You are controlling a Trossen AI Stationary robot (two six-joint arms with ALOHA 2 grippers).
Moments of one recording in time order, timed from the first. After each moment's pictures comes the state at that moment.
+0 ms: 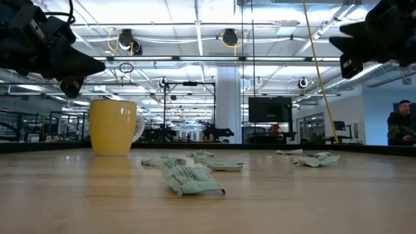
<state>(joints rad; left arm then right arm) -0.14 0.28 0.01 0.18 -0.20 -0.37 0.10 0.02 0.02 0.15 0.00 0.22</state>
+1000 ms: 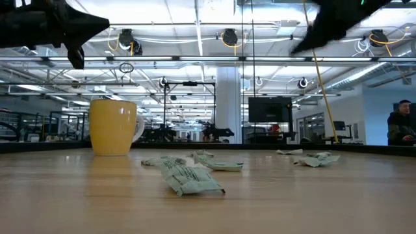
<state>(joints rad) -0.14 0.28 0.06 0.48 -0.31 -0.31 0.10 0.89 0.70 -0.45 0.44 0.01</state>
